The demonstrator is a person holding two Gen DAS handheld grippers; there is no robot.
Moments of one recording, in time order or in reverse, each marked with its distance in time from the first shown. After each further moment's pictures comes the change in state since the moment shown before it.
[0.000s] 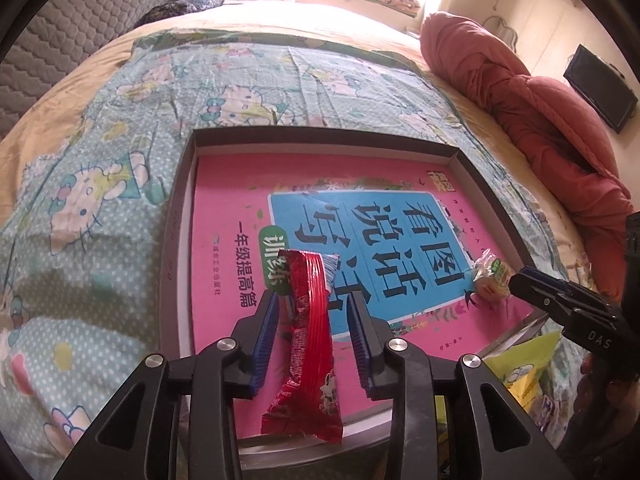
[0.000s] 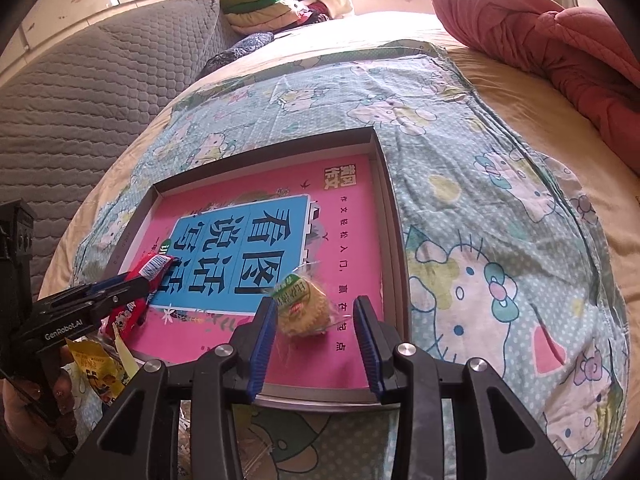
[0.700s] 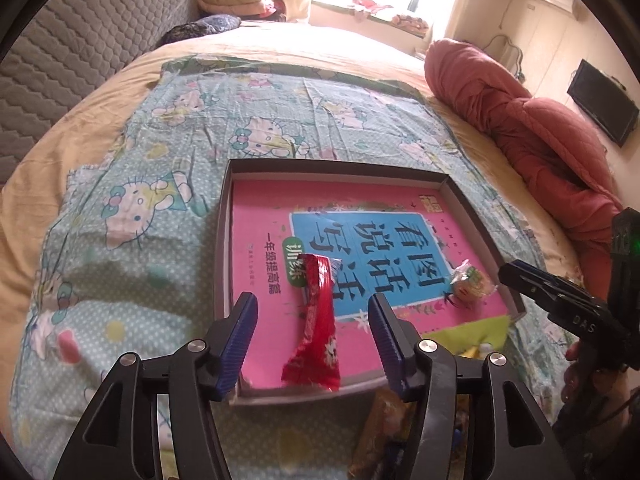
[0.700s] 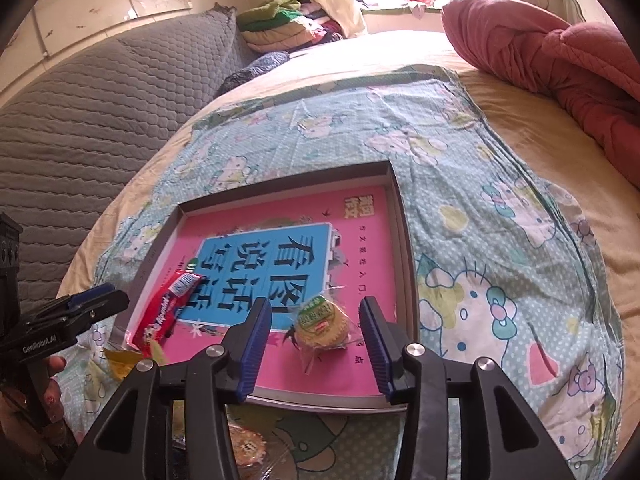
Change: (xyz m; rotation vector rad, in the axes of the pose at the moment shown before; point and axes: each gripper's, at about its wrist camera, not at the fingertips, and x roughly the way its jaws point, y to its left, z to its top) left arm -0.060 0.003 -0.013 -0.035 -0.077 0.025; right arm -0.024 0.009 0.009 -0.029 -0.076 0.052
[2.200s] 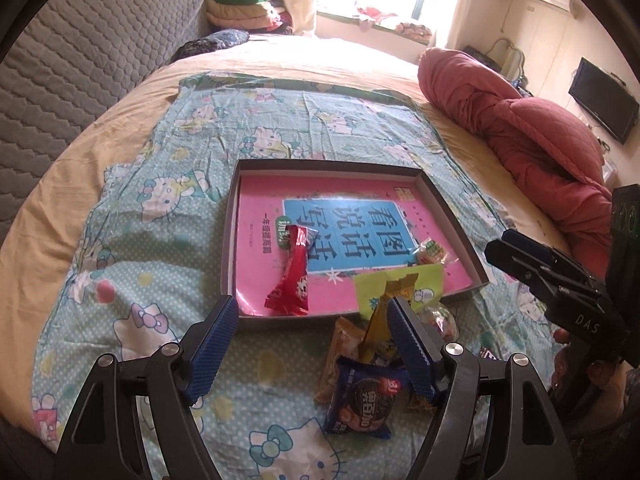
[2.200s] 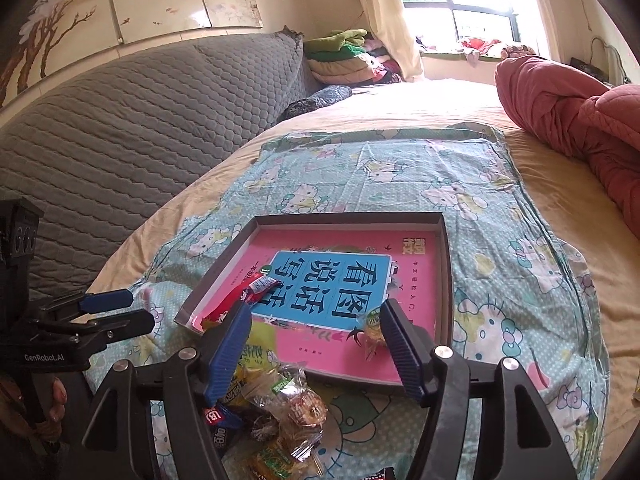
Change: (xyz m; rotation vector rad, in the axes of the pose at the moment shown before) left arm -0.067 -0.035 -0.035 0.007 -0.027 0.051; right arm -0.064 0.038 -0.014 -0.159 -0.125 0.126
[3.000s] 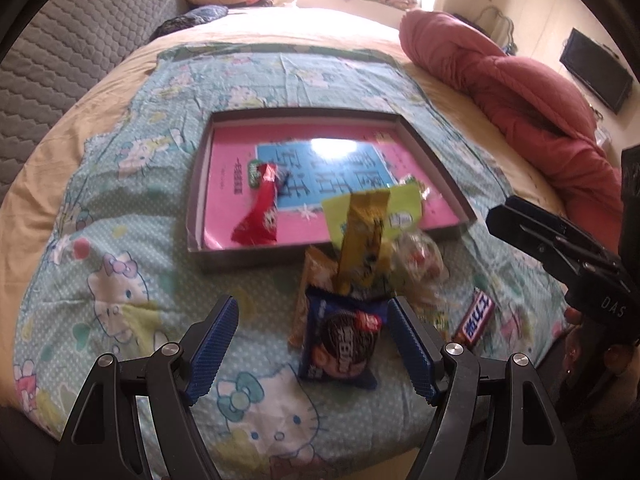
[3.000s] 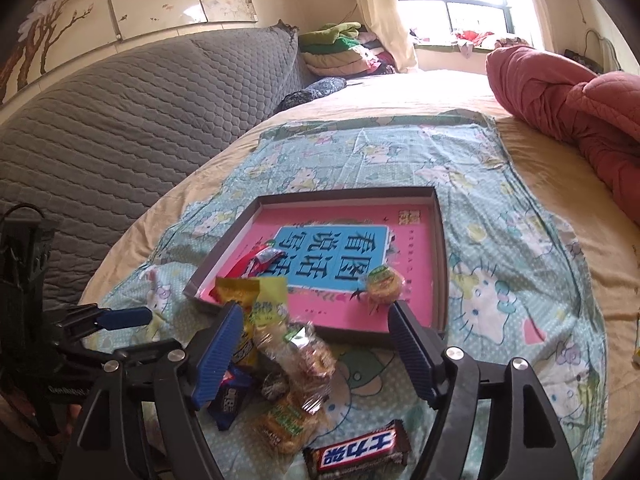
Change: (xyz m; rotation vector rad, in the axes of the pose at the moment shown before) left arm 0.008 -0.024 -0.041 0.057 0.118 -0.024; right arm -0.020 0.009 -0.029 0.020 0.035 -0.007
